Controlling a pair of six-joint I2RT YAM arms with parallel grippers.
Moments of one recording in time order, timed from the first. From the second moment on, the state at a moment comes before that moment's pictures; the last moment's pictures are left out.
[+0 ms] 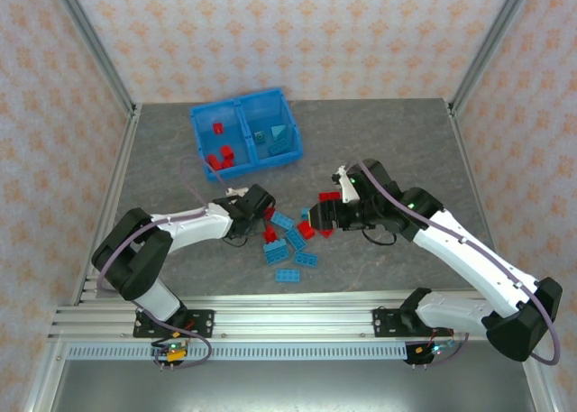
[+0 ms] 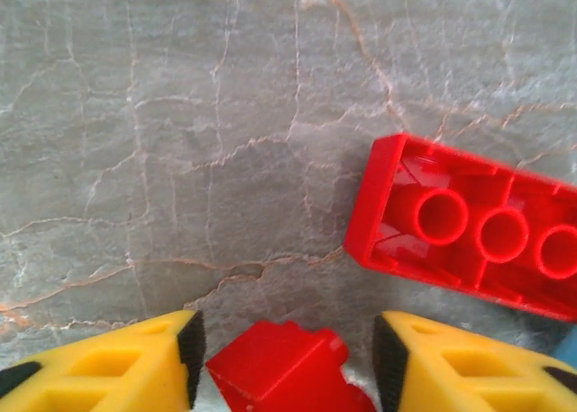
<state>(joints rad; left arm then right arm) -0.63 1.59 0.82 -0.47 -0.26 -0.91 0.71 1.11 1.10 -0.87 -0.30 0.57</state>
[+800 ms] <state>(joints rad) -0.63 1.49 0.80 -0.54 -0.28 -0.88 0.72 1.09 1.06 -0.90 -0.37 0.58</state>
